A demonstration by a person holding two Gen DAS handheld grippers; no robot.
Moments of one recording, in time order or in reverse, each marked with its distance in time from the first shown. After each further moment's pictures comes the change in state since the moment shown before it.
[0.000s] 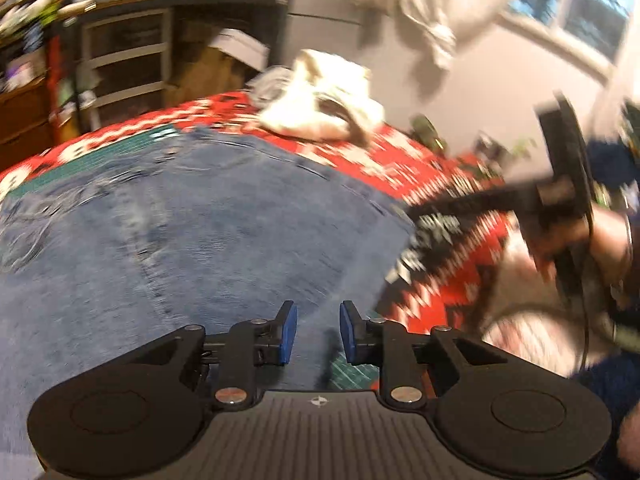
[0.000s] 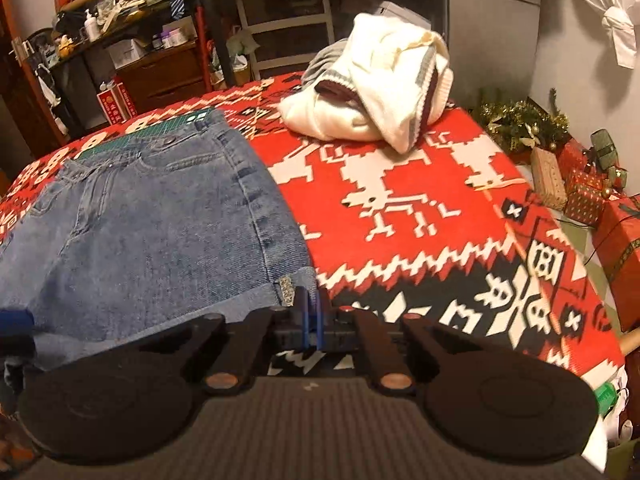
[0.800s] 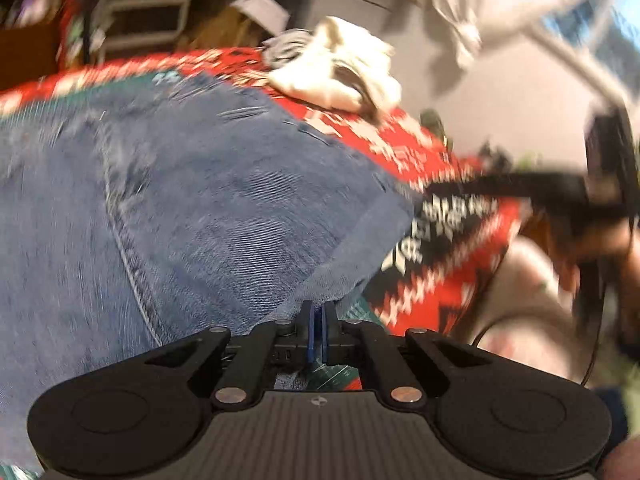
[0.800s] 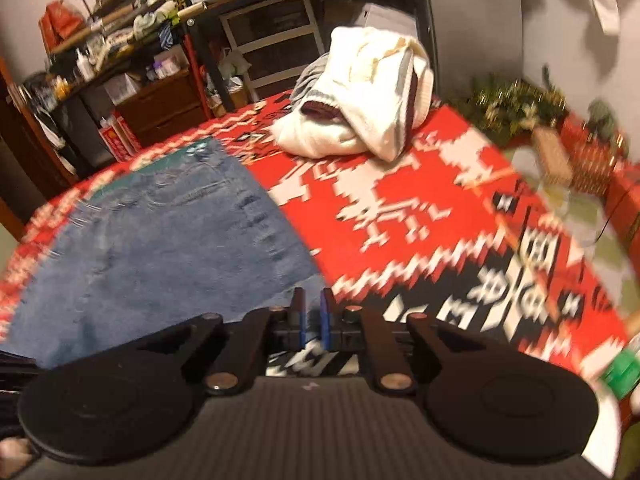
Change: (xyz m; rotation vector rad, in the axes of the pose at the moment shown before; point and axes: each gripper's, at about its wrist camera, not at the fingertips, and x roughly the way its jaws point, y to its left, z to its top) left arm 0.020 0.026 -0.009 -0.263 0.052 -0.060; right arm -0.021 -0.011 0.000 0.151 -0.004 0.116
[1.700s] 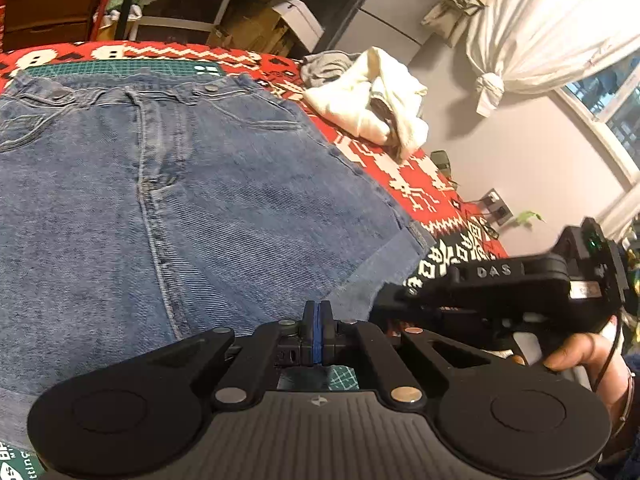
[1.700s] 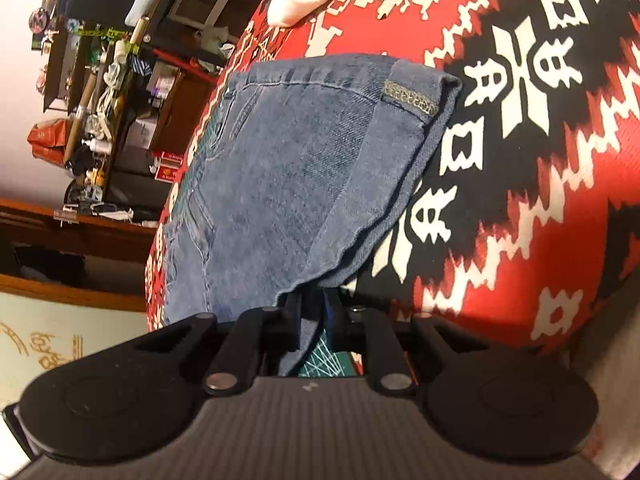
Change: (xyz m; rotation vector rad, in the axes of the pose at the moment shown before) left arm -0.011 0.018 0.004 -0.118 -0.044 -0.031; right arm 0.068 0.018 -0.061 0.576 0.203 0.306
